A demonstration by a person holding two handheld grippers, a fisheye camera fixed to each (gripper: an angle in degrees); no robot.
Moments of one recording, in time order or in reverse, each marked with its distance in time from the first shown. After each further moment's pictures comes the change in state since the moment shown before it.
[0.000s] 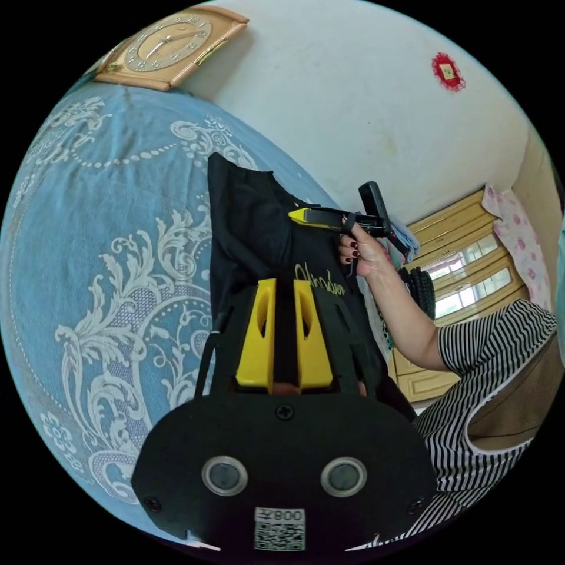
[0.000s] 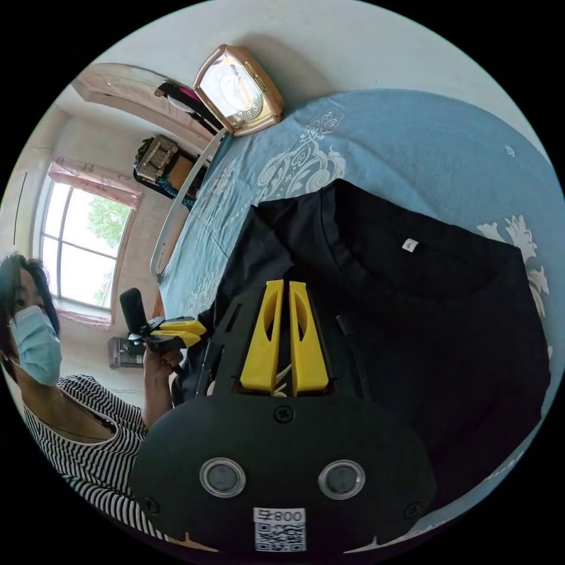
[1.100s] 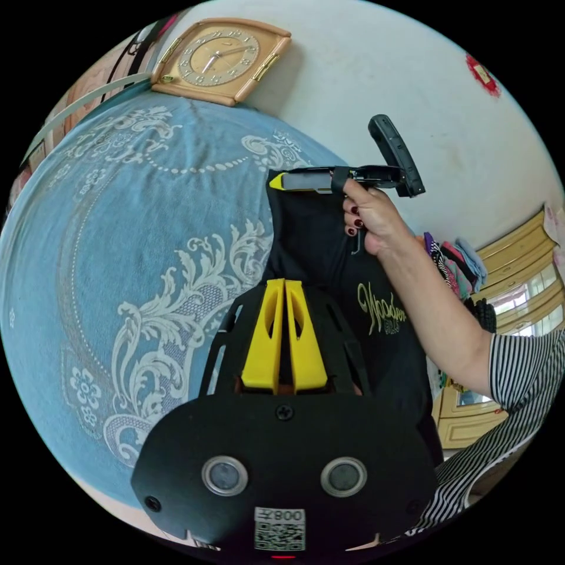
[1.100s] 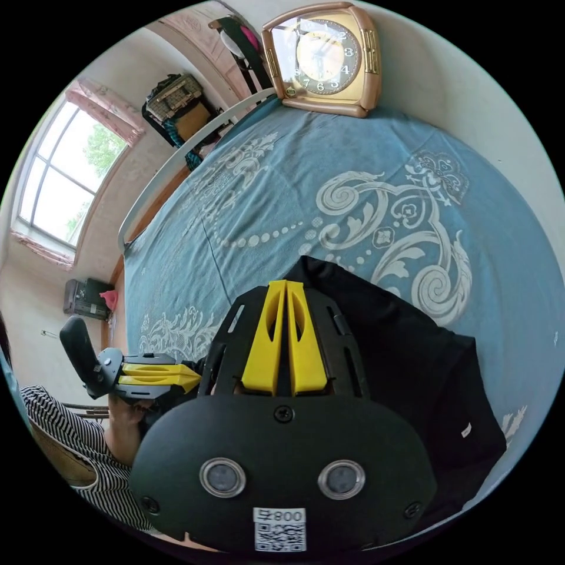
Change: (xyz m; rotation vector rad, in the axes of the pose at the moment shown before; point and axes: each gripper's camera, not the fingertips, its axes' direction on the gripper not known) left arm -0.003 -0.031 0.062 0.056 -0.360 -0.126; right arm -0.111 -0.109 0.125 -0.122 0.164 -0.302
